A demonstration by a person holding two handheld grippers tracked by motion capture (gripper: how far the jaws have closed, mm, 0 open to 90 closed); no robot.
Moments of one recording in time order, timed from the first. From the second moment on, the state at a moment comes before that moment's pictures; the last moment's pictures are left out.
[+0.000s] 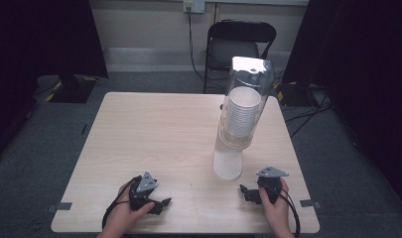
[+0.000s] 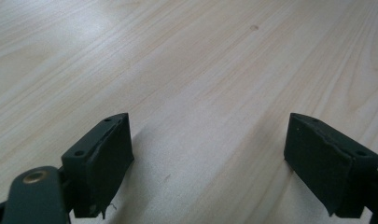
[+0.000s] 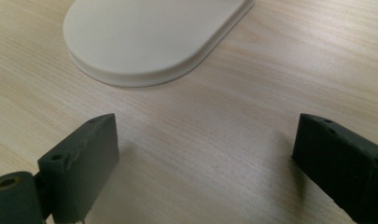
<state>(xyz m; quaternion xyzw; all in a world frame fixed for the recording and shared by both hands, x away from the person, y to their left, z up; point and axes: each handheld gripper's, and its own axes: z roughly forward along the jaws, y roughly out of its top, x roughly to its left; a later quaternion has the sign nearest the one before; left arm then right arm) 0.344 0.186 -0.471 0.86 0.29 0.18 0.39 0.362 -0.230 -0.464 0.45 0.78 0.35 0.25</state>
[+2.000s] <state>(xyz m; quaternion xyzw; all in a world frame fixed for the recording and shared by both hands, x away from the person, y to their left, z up) 0.345 0.185 -0.471 0.86 0.29 0.18 0.39 0.398 -0.175 -0.377 0.38 0.72 0.48 0.32</state>
